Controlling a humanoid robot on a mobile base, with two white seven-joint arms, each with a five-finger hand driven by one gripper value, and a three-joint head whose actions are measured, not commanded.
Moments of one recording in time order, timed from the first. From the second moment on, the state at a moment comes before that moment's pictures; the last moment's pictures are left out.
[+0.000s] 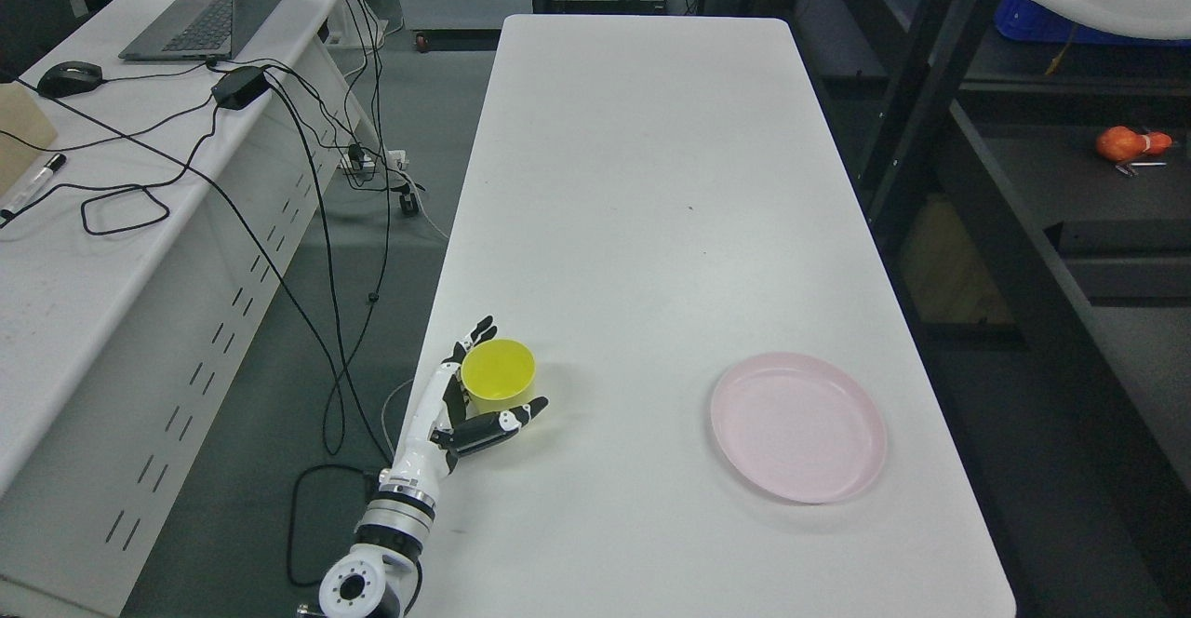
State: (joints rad) left arm -0.20 0.00 -0.13 -1.40 0.10 -0.08 -0.05; right arm 0.00 0.00 0.00 -0.24 0.00 0.09 -0.12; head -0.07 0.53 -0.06
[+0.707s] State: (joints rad) left arm -0.21 0.00 -0.07 -1.34 0.28 -0.25 -0.04; right arm 0.00 0.00 0.00 -0.24 0.00 0.09 -0.12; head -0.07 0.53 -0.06
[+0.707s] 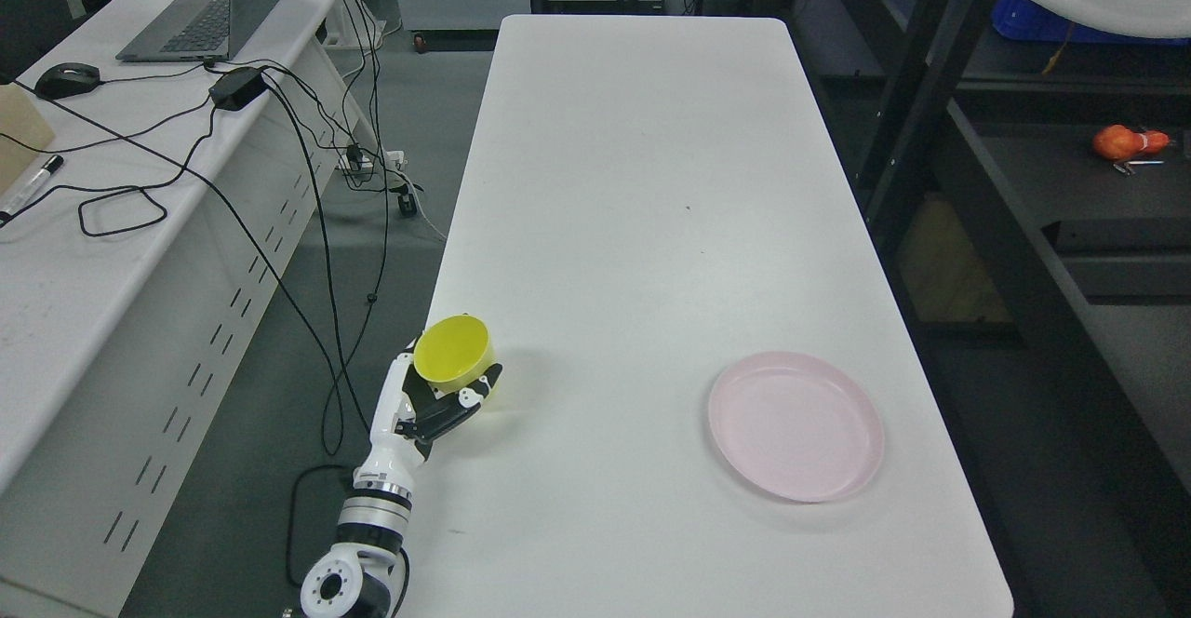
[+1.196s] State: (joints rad) left arm -0.21 0.00 -0.03 -1.53 0.37 -0.28 -0.05; right arm 0.00 0.00 0.00 -0.24 0.00 0.09 -0.12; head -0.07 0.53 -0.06
